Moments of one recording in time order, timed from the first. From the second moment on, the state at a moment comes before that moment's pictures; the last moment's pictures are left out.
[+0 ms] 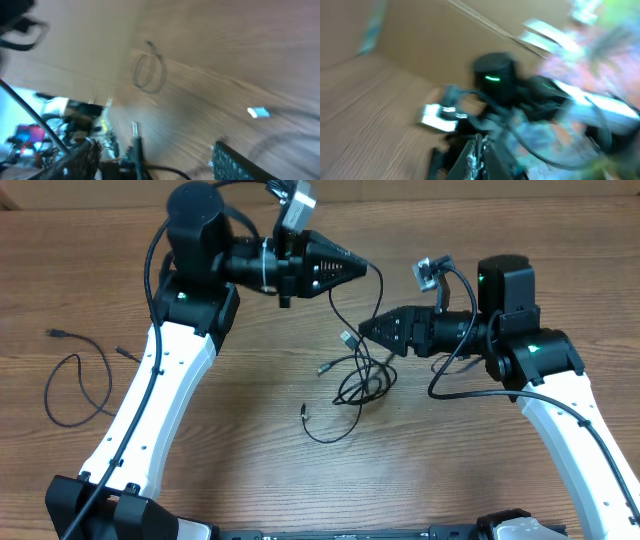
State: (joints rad) left arm -0.26 1.59 1.47 0.05 1.32 -0.46; right arm 0.21 1.34 1.17 -0.60 -0.92 0.36
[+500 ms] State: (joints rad) left arm -0.29 1.60 1.47 -0.37 0.66 -0.28; right arm 0.21 1.34 1.17 -0.77 -0.77 0.25
